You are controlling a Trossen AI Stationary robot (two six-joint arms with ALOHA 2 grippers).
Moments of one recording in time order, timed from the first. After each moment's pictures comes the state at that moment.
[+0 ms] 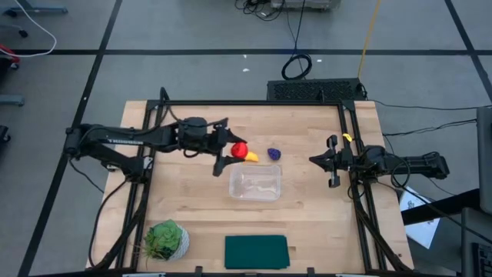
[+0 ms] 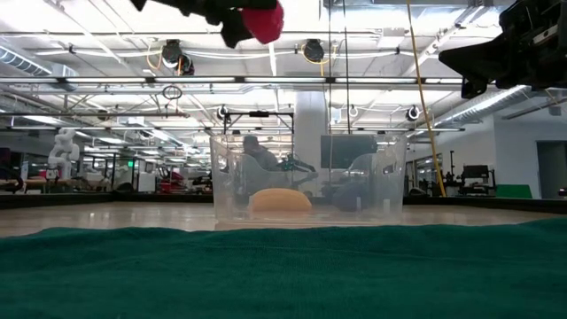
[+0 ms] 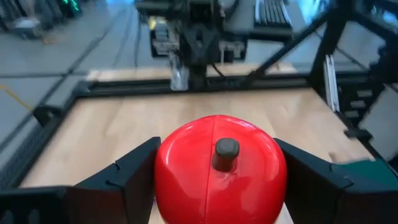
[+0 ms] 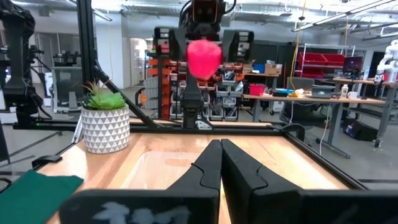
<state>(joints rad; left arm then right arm) 0.09 1.32 1.01 -0.01 0.18 0.07 0.02 0.08 0.02 0.20 0.06 -0.05</state>
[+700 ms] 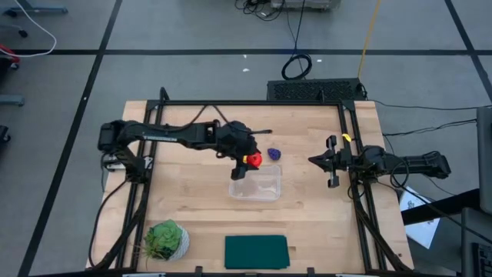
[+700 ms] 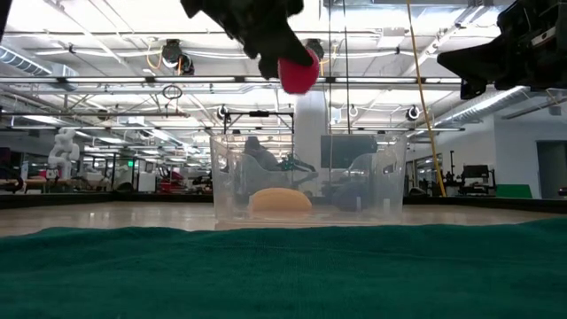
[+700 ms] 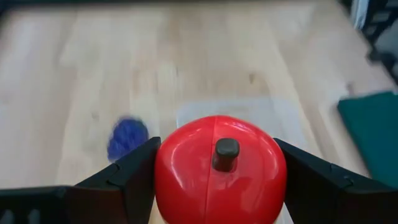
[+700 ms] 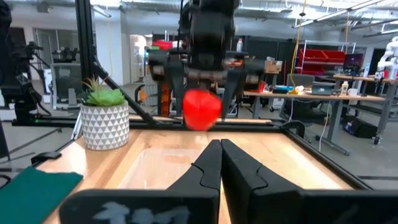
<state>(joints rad) 0.09 1.69 1.36 -0.40 0.21 0.13 0.02 0.10 0.02 0.22 0.06 -0.05</state>
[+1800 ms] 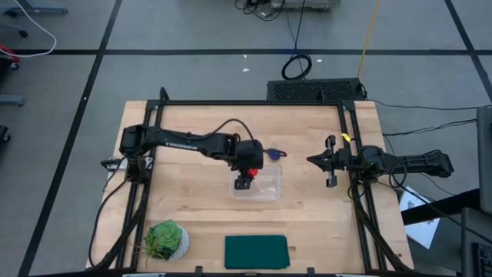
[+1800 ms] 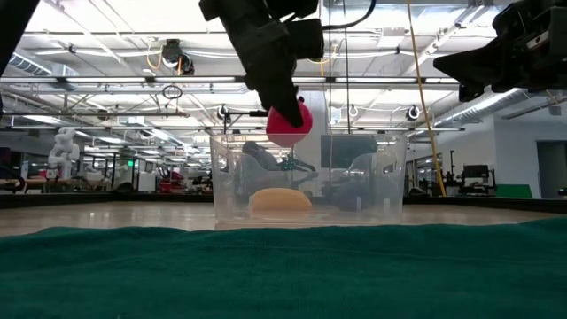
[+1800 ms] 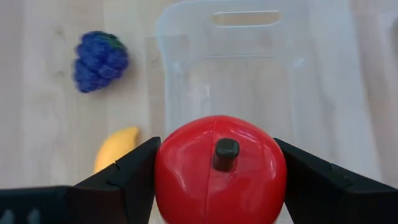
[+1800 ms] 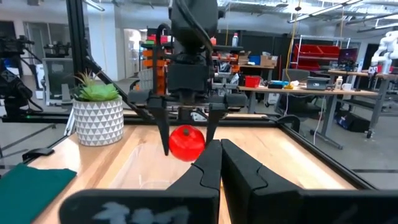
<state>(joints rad) 0.02 1.90 1.53 -0.69 0.04 0.10 0.02 0.16 0.02 0.25 0.08 -0.05</state>
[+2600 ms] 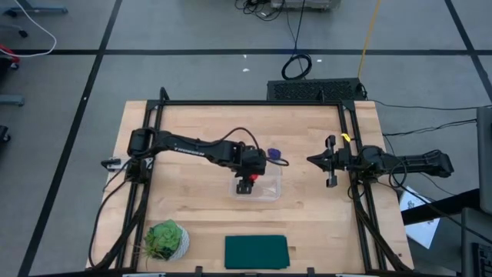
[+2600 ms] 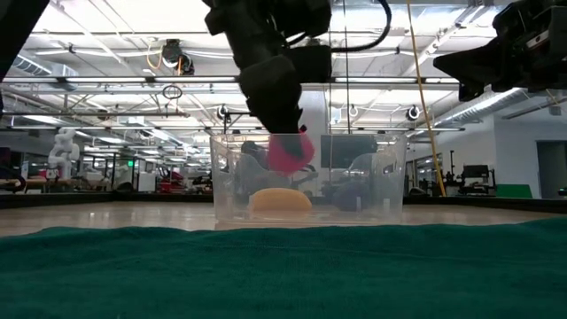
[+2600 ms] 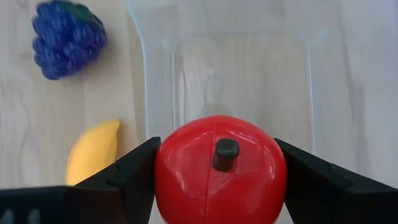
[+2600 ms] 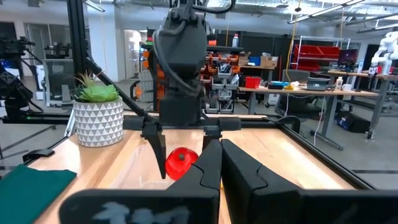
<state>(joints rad) -0.01 1.98 1.52 -0.67 0.01 0.10 0.02 0.16 0.02 0.25 0.08 -0.05</state>
